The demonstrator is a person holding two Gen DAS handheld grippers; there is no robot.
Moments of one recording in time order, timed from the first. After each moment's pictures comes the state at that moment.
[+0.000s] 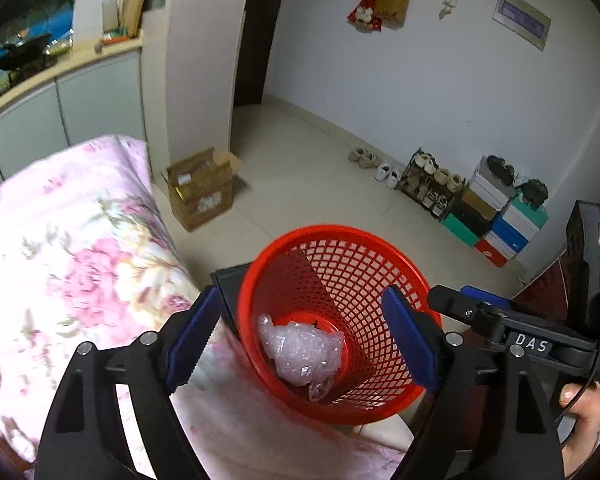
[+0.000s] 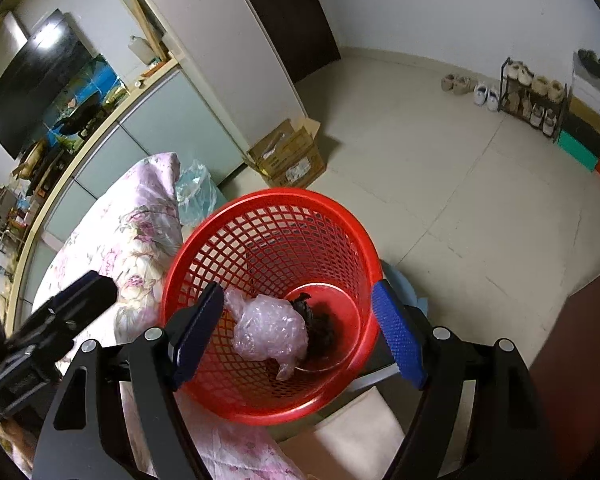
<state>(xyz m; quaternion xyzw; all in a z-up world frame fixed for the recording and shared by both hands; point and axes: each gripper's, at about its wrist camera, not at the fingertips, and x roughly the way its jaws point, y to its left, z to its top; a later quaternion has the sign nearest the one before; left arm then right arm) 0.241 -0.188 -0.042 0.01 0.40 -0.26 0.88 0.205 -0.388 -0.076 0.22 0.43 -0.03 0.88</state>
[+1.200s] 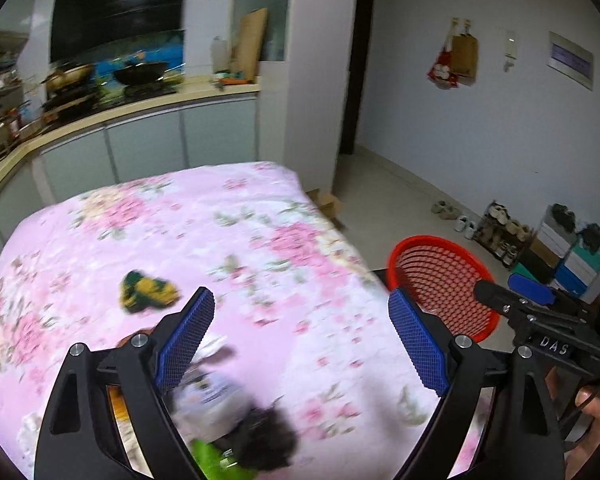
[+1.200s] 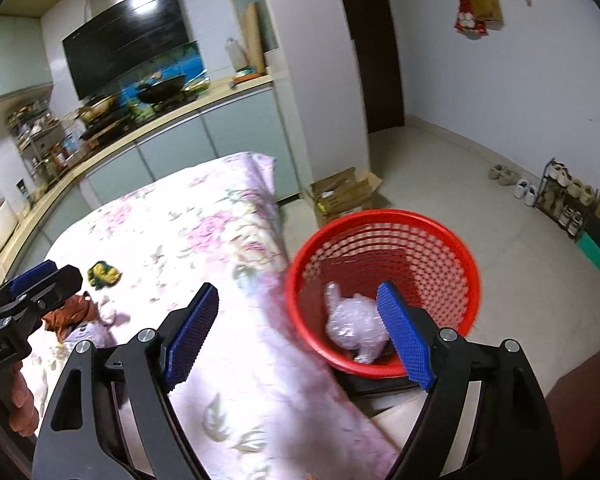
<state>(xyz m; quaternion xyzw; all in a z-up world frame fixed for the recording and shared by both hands) 0.131 -0.036 0.004 -0.01 0.33 -0.09 0.94 0.152 -0.258 -0.028 0.10 0.35 0.06 0.93</state>
